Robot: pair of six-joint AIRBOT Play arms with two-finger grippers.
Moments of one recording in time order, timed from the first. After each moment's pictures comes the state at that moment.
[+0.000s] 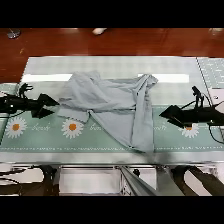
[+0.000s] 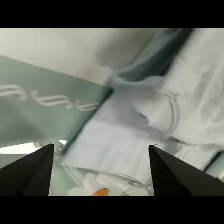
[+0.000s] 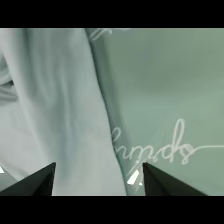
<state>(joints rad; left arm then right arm) 0.42 -1.48 0.88 0.79 -1.16 -1.27 -0.24 -0.96 0.59 -0.91 1.13 1.43</state>
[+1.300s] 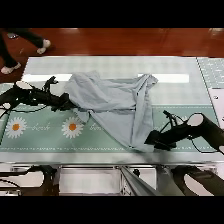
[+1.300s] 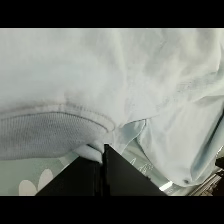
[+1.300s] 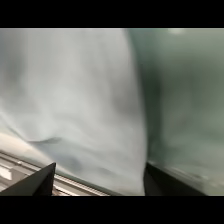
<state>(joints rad) 0.13 -1.51 0.94 0.76 -1.16 -1.19 0.09 -1.08 0.44 -0.91 1.19 1.54</state>
